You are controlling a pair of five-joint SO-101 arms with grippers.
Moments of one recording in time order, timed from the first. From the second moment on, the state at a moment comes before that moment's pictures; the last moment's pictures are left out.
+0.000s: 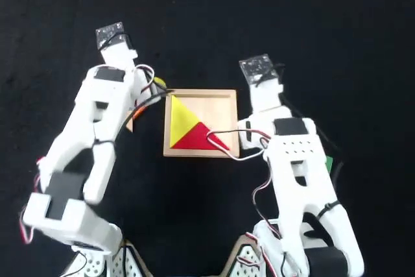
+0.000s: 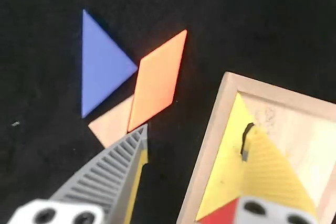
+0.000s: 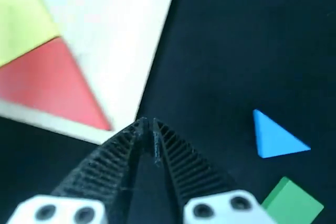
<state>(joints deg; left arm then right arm) 2.9 4.3 17.4 55.5 24.5 -4.0 -29.5 52.0 51.6 11.8</state>
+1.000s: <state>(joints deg) -0.4 22.6 3.2 56.7 21.4 -3.2 -29.5 54.9 46.1 9.5</state>
